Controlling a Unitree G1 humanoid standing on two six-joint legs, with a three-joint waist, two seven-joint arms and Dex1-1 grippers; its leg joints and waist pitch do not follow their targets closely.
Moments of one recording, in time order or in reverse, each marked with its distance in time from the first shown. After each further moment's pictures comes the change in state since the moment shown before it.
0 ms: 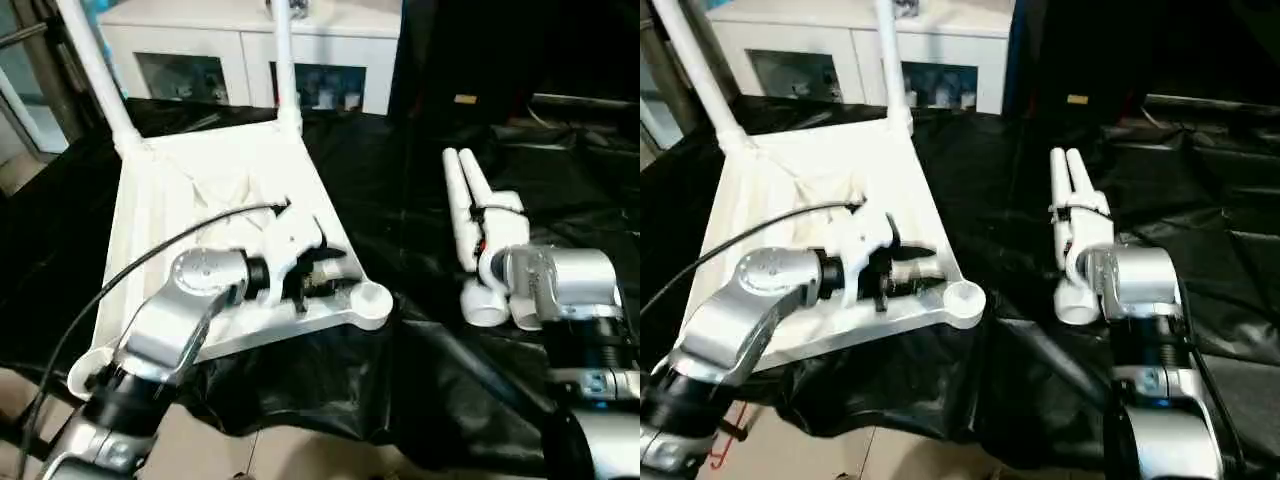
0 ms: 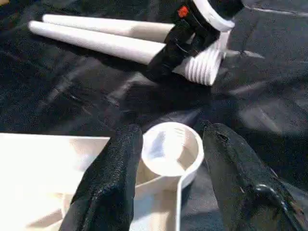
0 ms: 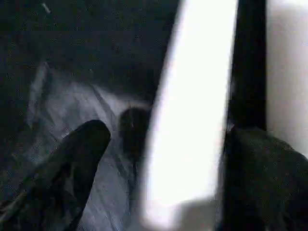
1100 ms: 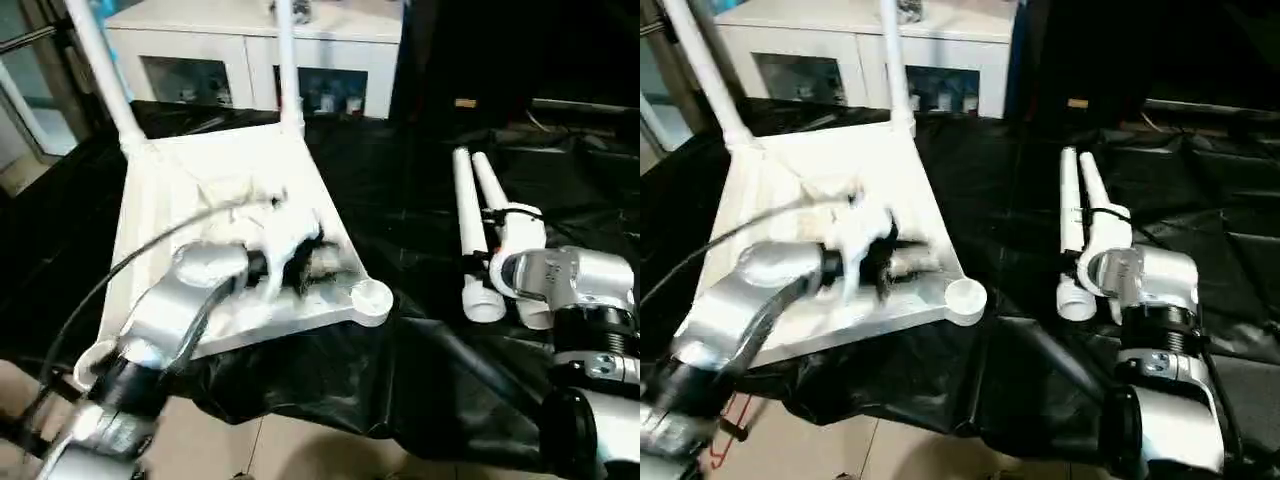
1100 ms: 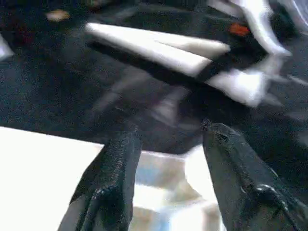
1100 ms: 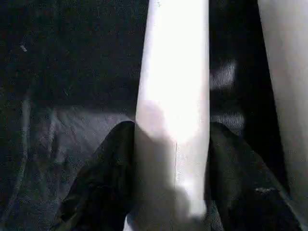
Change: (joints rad) left arm -0.117 -0.053 0.065 0.149 -0.011 -0.015 0.139; right arm -0.034 0.023 -0.227 0.152 0.114 -0.124 -0.076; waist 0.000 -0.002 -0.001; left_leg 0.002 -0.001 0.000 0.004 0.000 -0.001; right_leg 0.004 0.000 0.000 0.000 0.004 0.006
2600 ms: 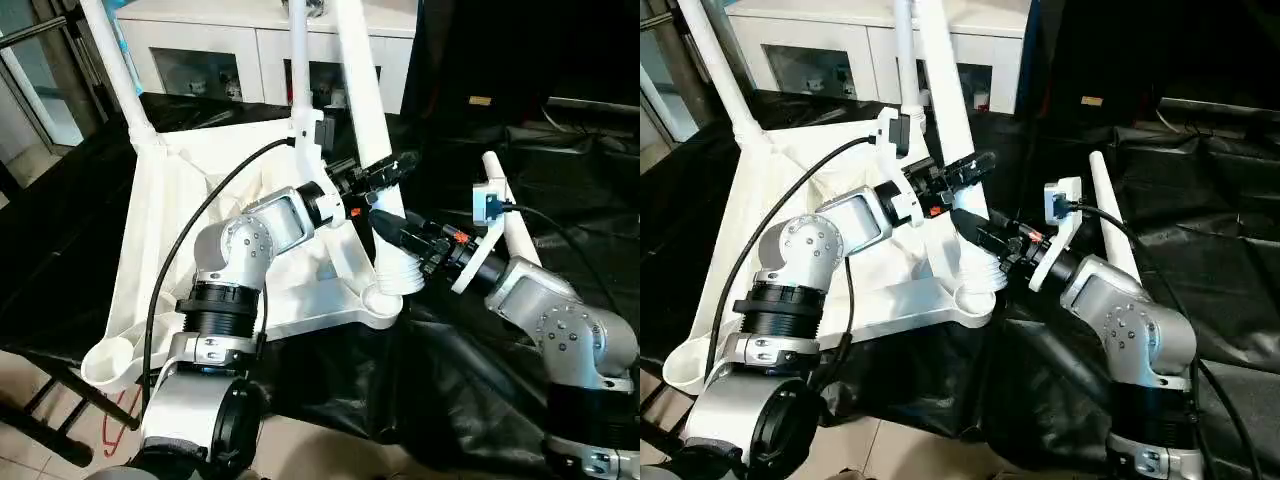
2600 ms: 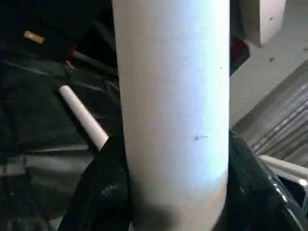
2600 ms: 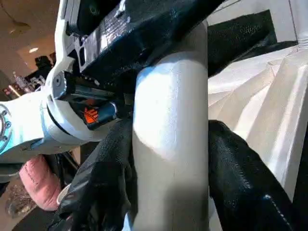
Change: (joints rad) left arm -0.284 -0.377 0.392 0.315 -0.451 0.252 0.236; right arm 0.302 0.073 0.168 -0.583 0.472 -0.220 0.591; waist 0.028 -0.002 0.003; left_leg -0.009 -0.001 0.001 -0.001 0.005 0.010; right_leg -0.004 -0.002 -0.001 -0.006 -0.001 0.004
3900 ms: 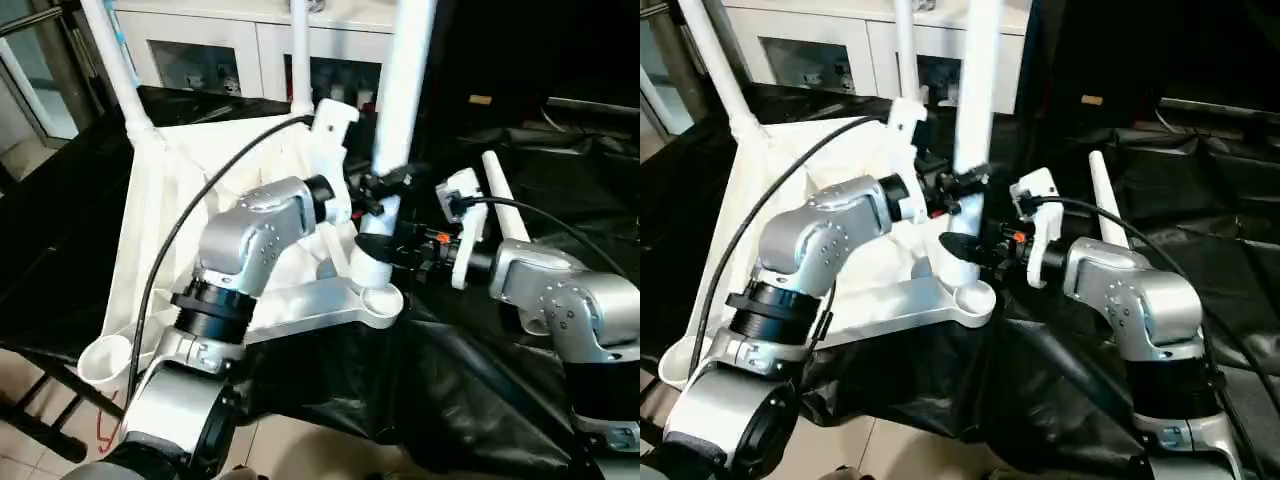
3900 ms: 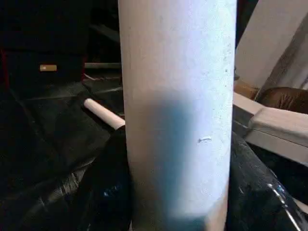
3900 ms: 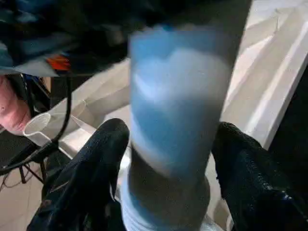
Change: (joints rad) left arm 0.017 0.107 -0.267 -0.103 0.197 -0.169 -0.075; right arm -0.099 -0.178 0.212 0.028 -0.100 0.076 -0.017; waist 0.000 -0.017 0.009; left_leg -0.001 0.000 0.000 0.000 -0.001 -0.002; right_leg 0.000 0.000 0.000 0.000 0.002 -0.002
